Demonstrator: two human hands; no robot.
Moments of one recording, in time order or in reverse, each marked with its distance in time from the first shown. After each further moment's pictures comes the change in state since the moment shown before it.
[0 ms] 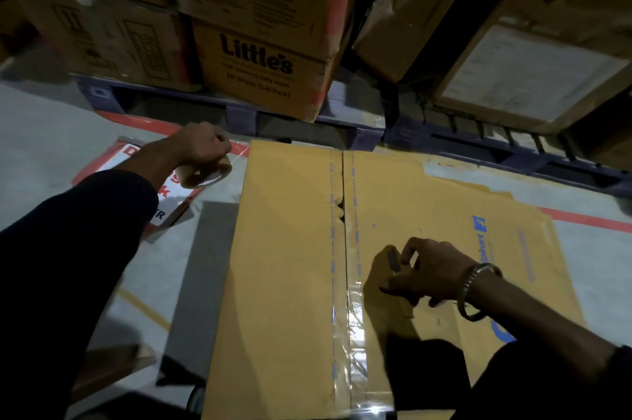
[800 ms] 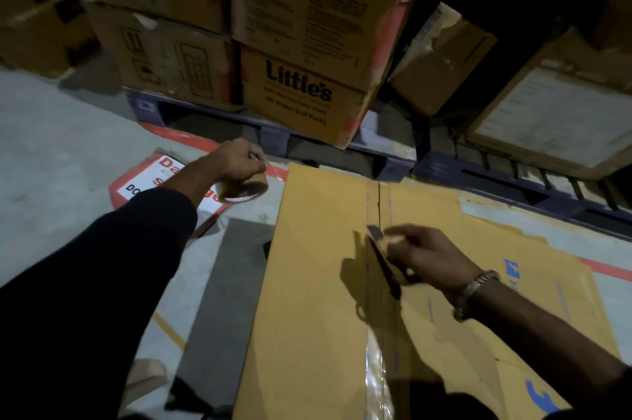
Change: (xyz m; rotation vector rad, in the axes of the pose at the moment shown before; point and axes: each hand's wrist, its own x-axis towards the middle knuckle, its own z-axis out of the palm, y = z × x) left_hand 0.010 -0.017 -0.002 -0.170 0.083 0.007; right_hand 0.013 -0.087 -0.006 0.514 0.152 -0.263
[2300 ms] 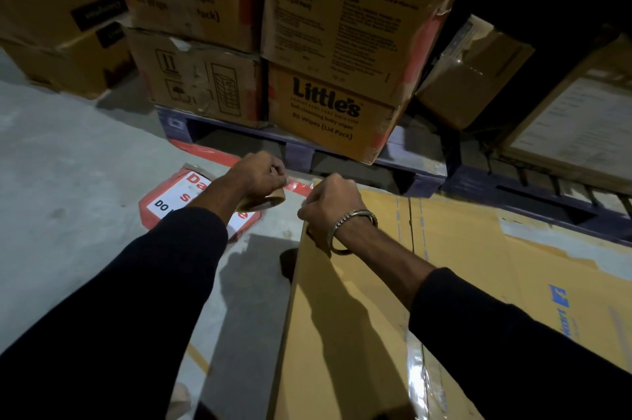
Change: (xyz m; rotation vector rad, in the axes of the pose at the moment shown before) left_hand 0.010 -0.014 -0.005 0.037 0.042 -0.032; right_hand 0.123 -0.118 0.145 -0.413 0.247 -0.324
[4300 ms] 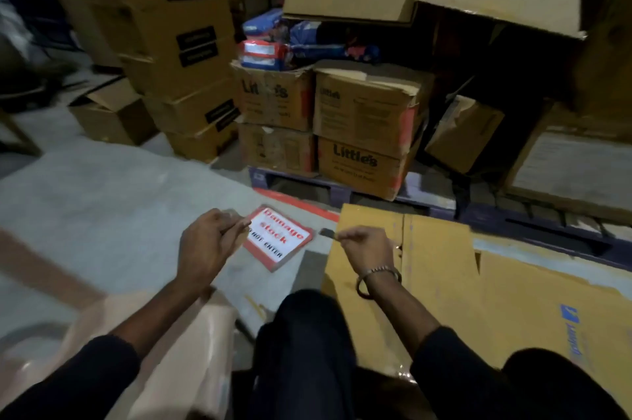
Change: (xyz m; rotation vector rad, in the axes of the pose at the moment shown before) left_hand -0.420 0.041 -0.082 0.222 0.842 0.132; right_hand -0.252 -0.004 -0.103 0.550 0.149 -0.008
